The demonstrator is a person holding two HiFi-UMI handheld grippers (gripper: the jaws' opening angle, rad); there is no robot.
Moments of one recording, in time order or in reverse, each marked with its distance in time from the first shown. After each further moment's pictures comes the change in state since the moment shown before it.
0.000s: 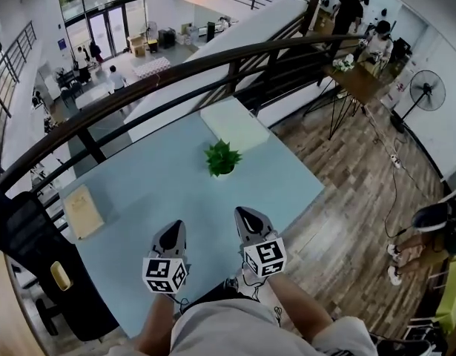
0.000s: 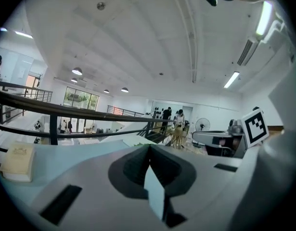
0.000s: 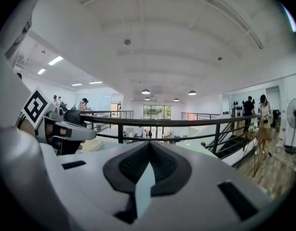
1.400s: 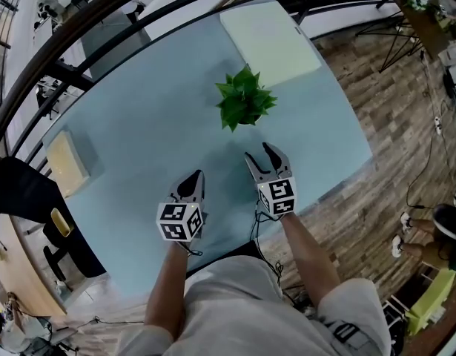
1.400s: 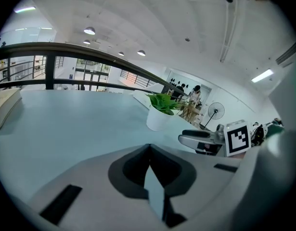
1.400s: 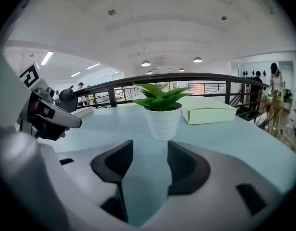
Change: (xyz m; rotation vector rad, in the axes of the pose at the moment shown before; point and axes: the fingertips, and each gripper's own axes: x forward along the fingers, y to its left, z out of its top) left arm 0.165 0.049 -0.186 -0.227 0.396 0.105; right arm 0.158 -0.110 -0.245 0.078 0.341 0.112
